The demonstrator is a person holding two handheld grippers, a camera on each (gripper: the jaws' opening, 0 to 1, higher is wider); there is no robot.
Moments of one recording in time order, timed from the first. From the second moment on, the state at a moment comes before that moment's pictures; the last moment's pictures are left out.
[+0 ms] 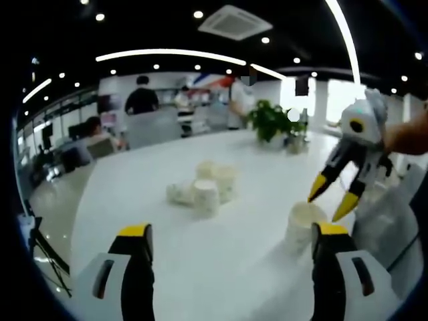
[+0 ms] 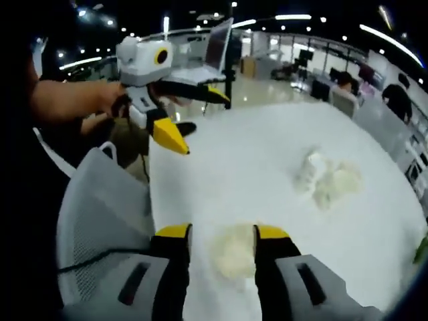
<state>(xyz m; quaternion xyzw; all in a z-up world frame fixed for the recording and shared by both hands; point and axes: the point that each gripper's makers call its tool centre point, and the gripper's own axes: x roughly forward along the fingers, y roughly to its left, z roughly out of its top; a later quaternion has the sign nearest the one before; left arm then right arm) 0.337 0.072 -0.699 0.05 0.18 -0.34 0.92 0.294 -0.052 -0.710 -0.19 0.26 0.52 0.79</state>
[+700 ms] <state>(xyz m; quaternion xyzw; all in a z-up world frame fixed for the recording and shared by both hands) 0.337 0.066 -0.696 0.05 0.16 -0.34 0.93 0.349 -0.169 -0.690 -0.13 0.15 0.37 0.91</state>
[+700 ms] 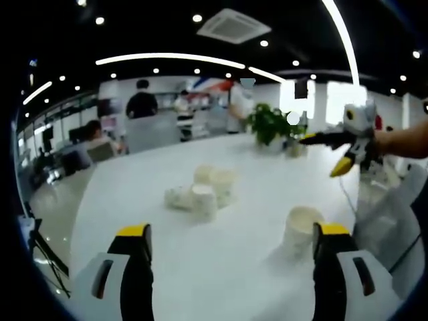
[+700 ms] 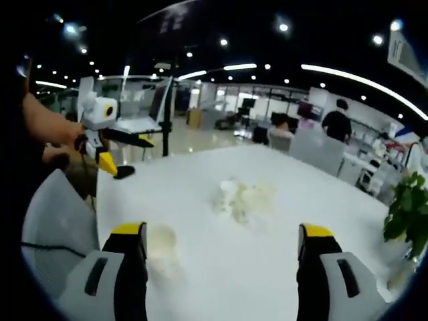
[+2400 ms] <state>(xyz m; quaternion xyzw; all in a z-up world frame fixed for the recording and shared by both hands) 0.354 0.070 -0.741 0.03 0.17 -0.31 0.93 0.316 -0.225 -0.720 -0.07 0.14 0.30 0.94</state>
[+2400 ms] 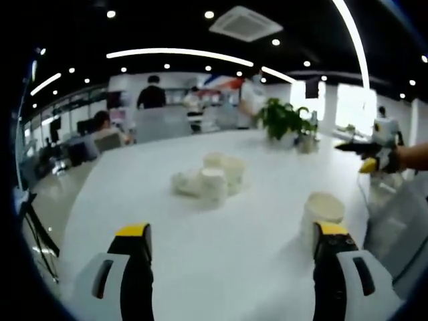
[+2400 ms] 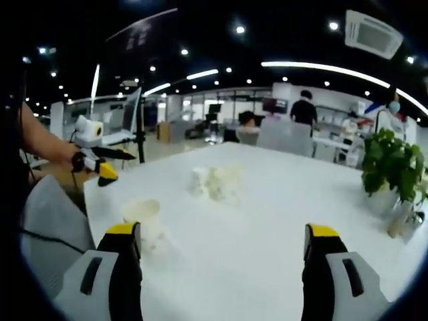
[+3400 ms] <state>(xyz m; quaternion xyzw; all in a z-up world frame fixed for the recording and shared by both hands) 0.448 0.017 -0.744 0.02 0.16 -0.36 0.92 0.329 -0.225 -0.731 -0.05 0.16 0.29 0.94</state>
